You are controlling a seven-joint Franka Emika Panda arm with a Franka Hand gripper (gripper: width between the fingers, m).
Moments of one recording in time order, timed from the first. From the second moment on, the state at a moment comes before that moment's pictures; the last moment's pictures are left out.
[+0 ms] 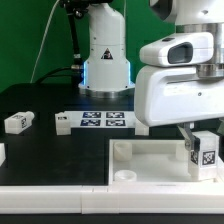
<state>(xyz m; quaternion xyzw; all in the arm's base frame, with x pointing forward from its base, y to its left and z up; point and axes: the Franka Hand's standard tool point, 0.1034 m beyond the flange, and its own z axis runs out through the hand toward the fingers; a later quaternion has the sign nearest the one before) 0.637 0.120 0.076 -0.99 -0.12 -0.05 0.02</state>
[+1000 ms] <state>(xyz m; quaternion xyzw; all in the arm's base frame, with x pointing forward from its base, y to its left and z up) 0.637 0.112 0.075 -0.90 0.42 -0.02 0.05</state>
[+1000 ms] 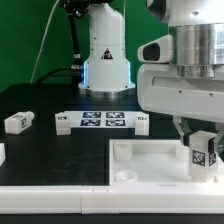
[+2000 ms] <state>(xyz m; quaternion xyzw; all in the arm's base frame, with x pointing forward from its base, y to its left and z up) 0.637 0.124 0.075 -0.99 0.11 -0.04 0.03</state>
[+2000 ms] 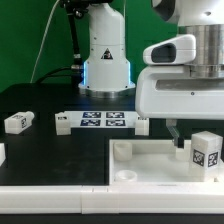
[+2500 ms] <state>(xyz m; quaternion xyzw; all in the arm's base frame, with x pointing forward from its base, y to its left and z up) 0.636 0.122 0.074 -0.99 -0.09 -0.04 0.02</state>
